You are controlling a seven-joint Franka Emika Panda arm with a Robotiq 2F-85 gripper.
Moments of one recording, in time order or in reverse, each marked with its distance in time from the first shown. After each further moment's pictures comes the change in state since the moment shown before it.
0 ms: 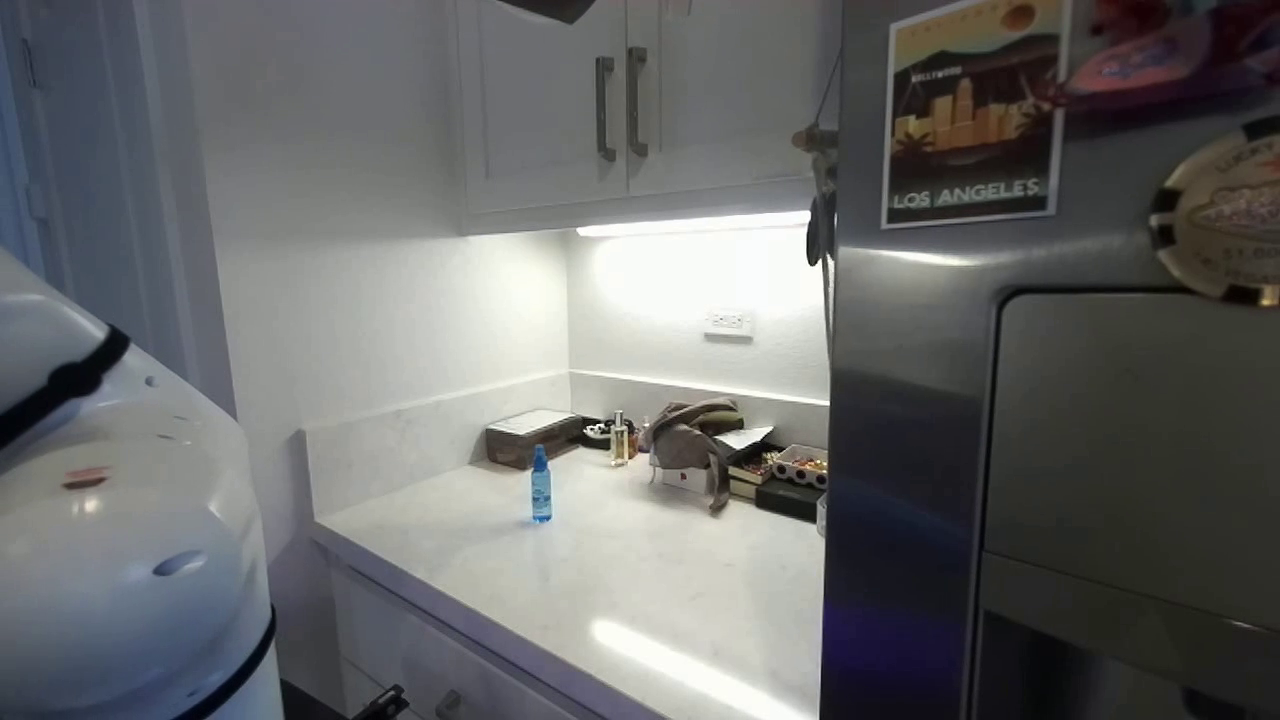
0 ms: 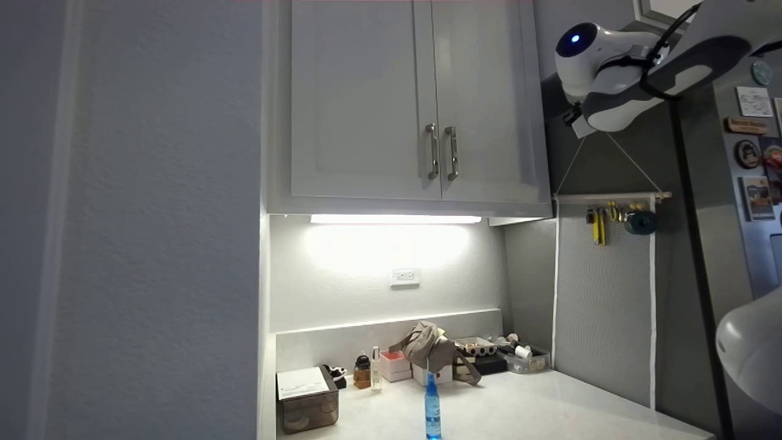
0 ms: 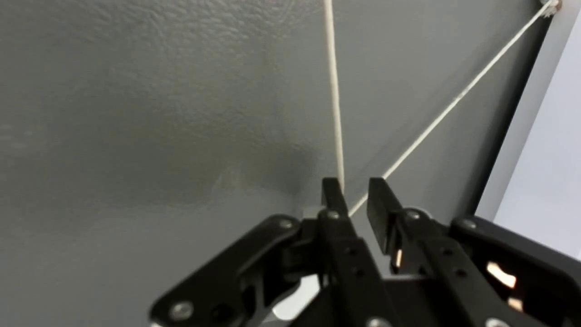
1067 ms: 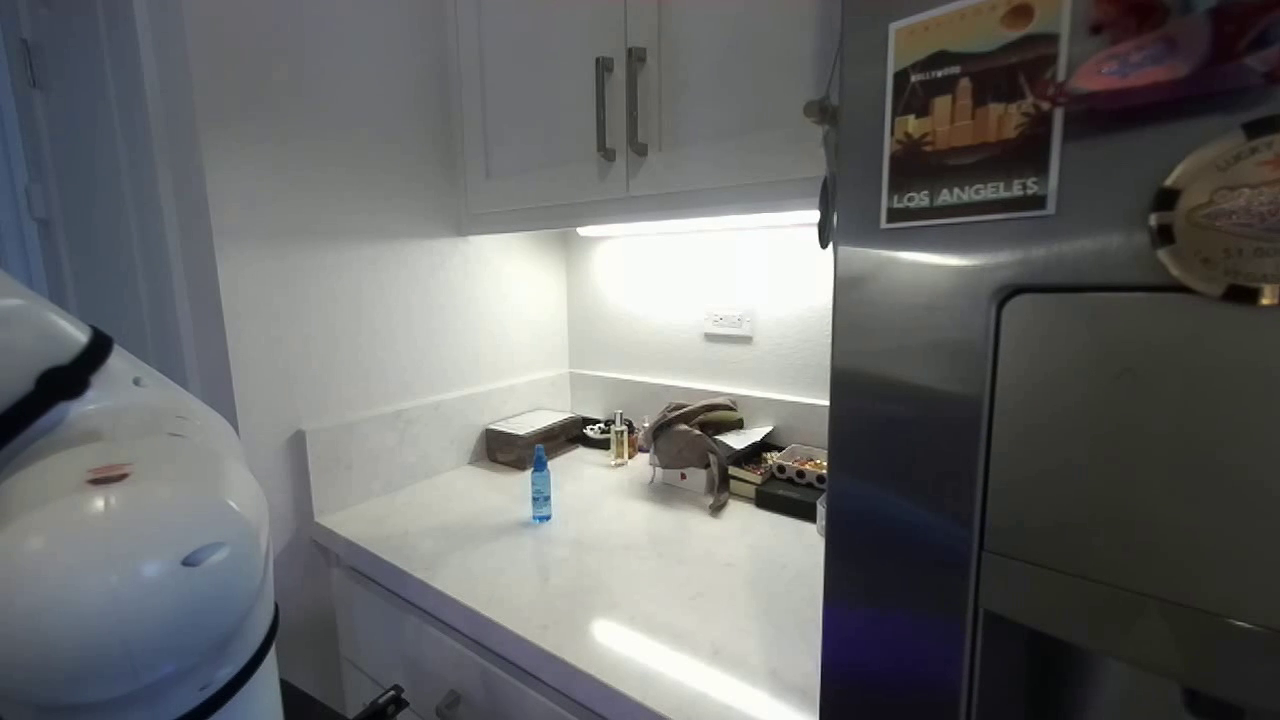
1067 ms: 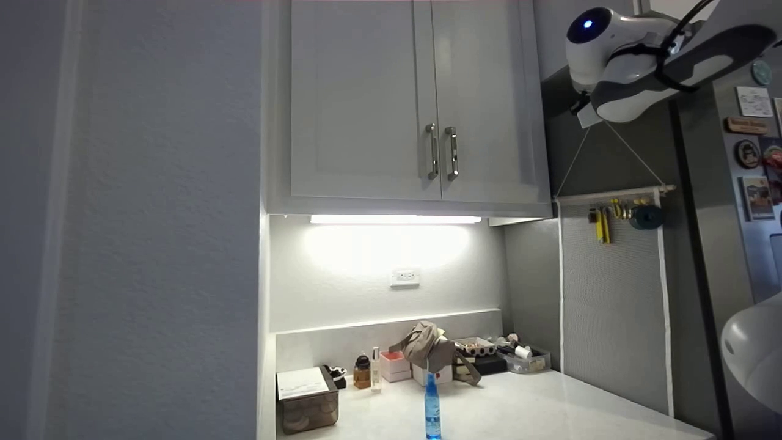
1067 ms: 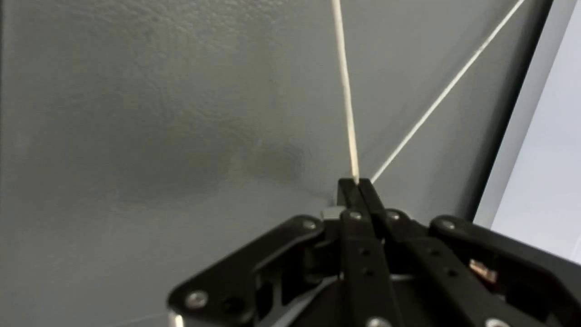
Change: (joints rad) arm 0.068 -0.048 -0.048 0.000 -0.031 -0.001 0.035
